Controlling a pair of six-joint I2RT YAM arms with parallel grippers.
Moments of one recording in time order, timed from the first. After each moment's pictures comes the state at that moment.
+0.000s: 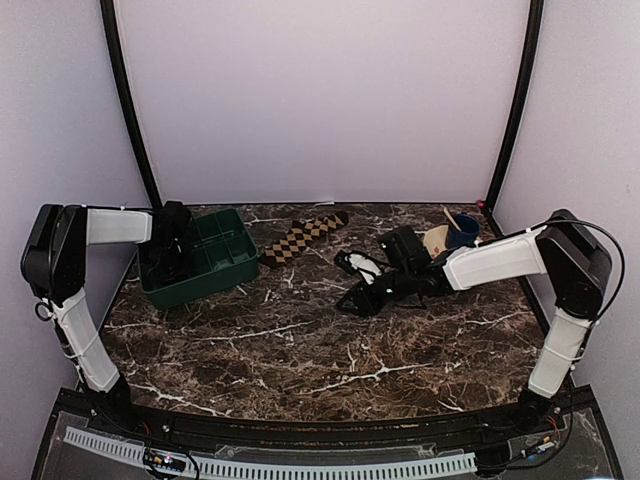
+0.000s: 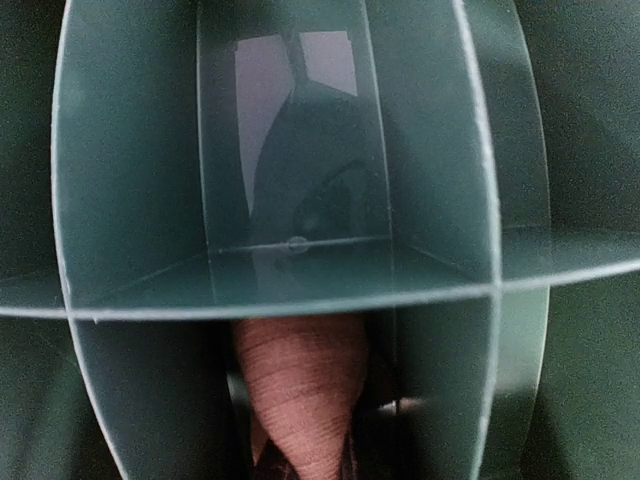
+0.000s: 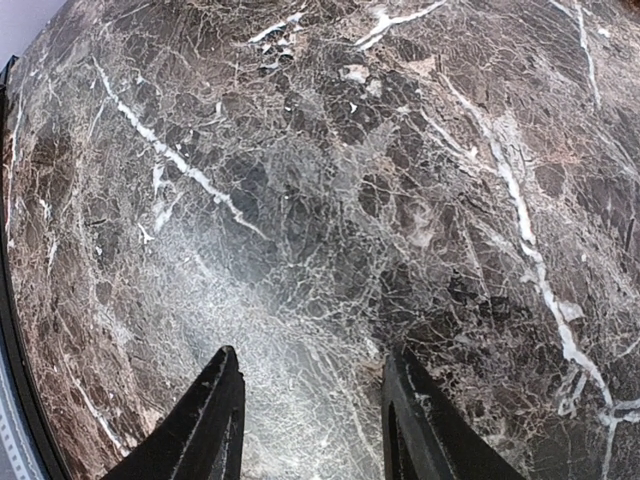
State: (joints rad) left arm -0.15 1.80 1.16 -0.65 -0.20 -0.56; right arm 0.76 1.79 0.99 0.02 -0.39 0.03
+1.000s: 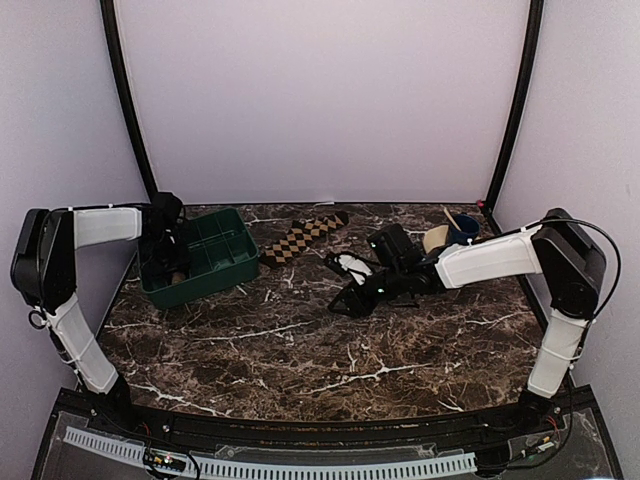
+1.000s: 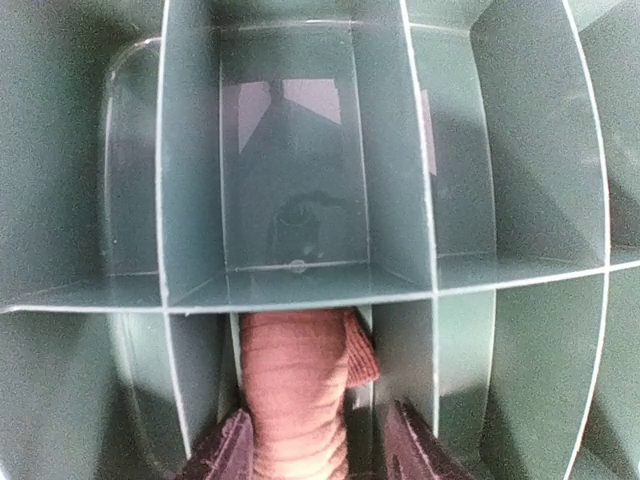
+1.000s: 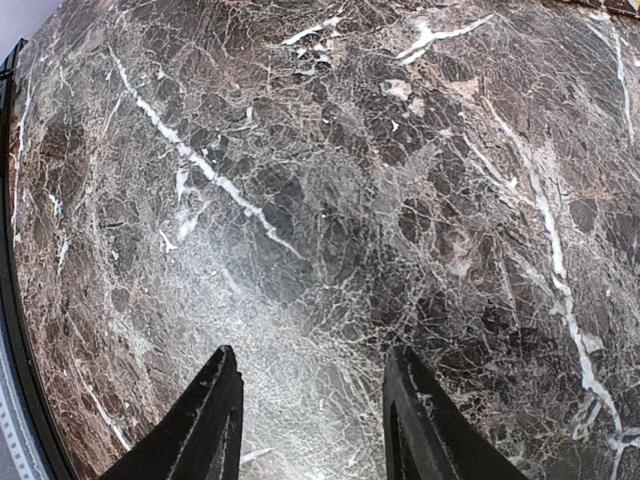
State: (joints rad) left arm -0.13 1.73 1.16 -0.63 -0.15 -0.57; right arm 0.80 1.82 1.06 -0.04 -0.38 0.01
